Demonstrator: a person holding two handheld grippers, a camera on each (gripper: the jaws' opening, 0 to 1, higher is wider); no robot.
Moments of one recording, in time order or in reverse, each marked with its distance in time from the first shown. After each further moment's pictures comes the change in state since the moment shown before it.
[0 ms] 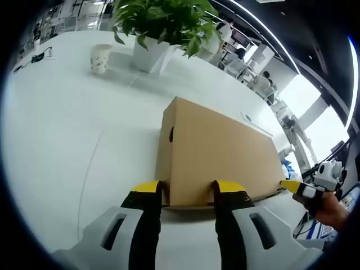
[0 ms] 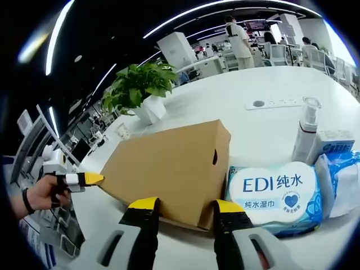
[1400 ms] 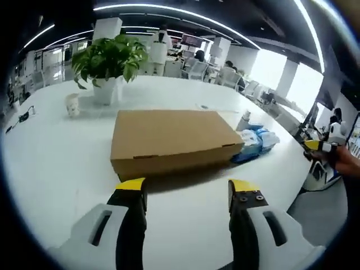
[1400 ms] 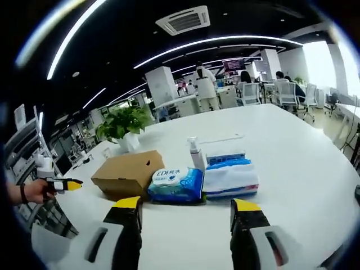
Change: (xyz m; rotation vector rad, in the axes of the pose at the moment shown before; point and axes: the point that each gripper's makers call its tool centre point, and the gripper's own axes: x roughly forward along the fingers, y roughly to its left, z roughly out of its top) left arm -0.076 -0.090 -0.069 0.398 -0.135 -0.110; right arm -0.235 -0.106 -0.033 -0.061 -0.293 -0.192
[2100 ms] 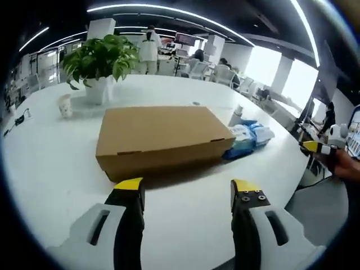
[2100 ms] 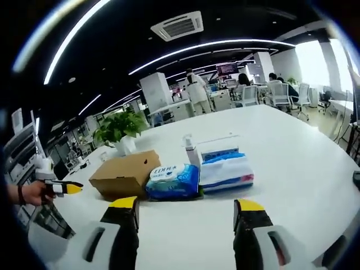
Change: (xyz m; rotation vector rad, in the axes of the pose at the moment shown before) left arm 0.010 -0.015 -0.007 0.006 0.020 -0.025; right arm -0.005 -0.004 -0.018 0.044 -0.045 -0.037
